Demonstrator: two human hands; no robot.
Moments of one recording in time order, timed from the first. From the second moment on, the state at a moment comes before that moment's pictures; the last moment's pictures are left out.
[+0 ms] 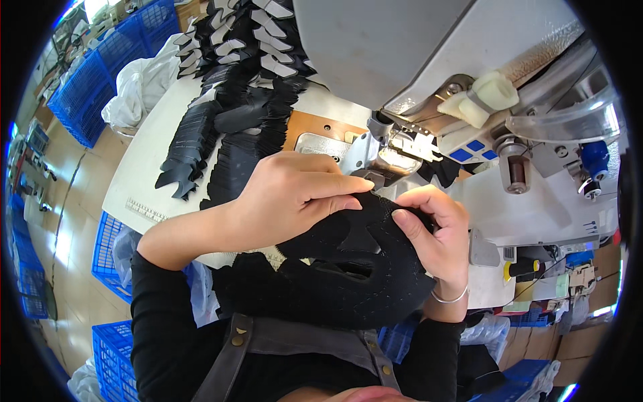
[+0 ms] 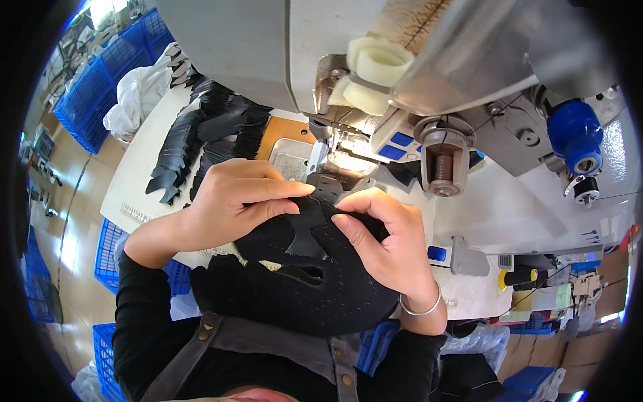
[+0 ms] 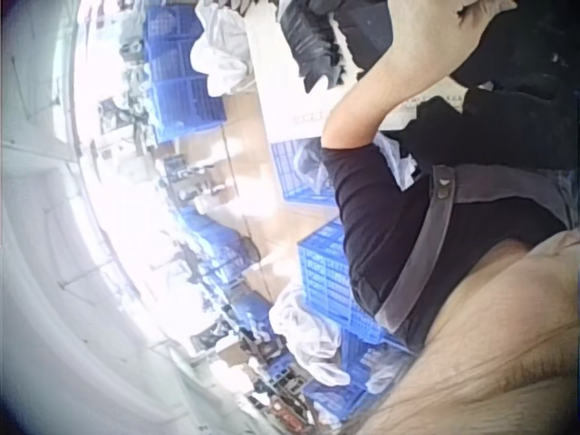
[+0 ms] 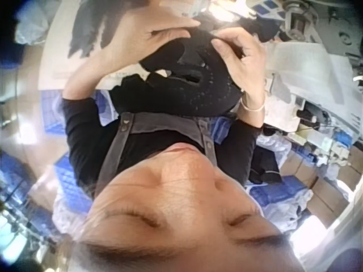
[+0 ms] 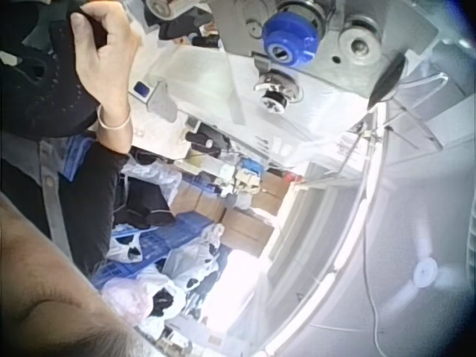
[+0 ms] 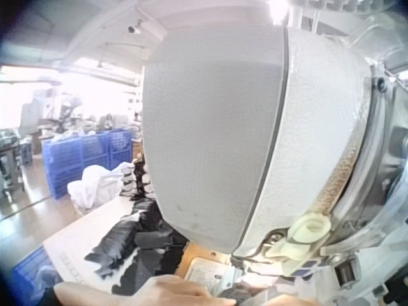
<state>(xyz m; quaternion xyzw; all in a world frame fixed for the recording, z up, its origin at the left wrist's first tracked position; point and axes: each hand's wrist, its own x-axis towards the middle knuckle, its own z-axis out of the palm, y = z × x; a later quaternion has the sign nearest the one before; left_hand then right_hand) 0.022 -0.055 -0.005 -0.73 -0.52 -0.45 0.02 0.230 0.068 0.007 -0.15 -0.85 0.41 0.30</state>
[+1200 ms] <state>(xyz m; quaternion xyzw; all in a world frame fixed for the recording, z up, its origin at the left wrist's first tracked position) -0.045 0.032 0.022 -0.73 -0.52 -0.40 -0.18 0.205 0.089 -0.016 -0.16 -0.66 0.59 0.43</state>
